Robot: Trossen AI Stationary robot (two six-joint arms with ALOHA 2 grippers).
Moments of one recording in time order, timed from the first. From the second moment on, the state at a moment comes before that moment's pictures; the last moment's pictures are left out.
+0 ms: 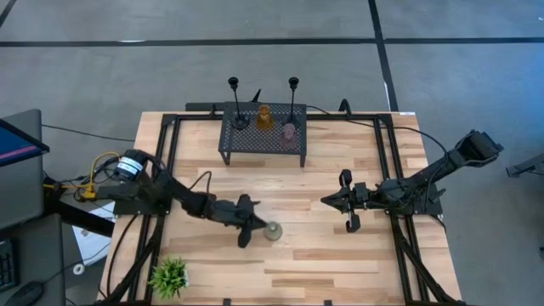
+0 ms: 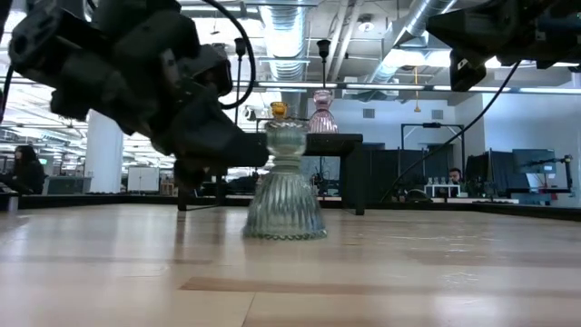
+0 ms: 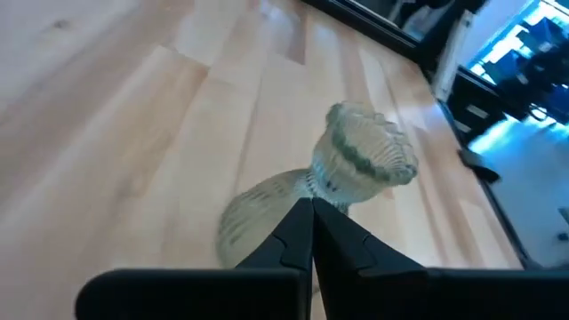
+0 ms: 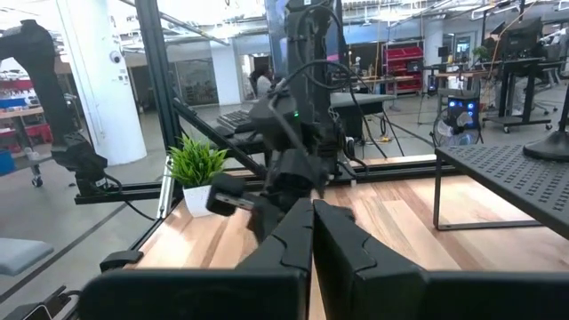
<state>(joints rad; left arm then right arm) -0.34 1.61 0.52 0.89 -0.16 -0.50 0.43 1.04 0.16 0.97 0.39 0.08</state>
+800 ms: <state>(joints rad) -0.34 1.61 0.51 0.89 0.02 -0.45 0.50 1.57 0.45 0.82 0.36 0.52</state>
